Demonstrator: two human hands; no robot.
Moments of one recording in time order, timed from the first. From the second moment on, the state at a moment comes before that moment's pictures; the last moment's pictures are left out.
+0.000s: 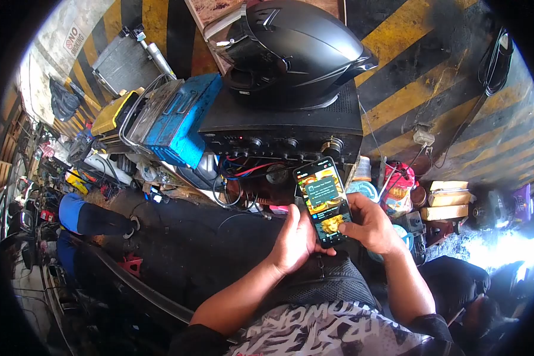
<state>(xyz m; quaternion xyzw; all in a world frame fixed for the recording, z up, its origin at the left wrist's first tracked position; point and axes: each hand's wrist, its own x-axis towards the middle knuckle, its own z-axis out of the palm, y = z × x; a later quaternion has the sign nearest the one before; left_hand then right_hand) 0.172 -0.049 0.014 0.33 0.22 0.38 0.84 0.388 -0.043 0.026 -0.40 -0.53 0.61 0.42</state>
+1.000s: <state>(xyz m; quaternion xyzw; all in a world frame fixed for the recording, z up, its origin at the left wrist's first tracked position) 0.174 -0.054 0.018 0.32 0.22 0.38 0.84 0.395 -0.031 0.036 -0.45 -0.57 0.60 0.33</state>
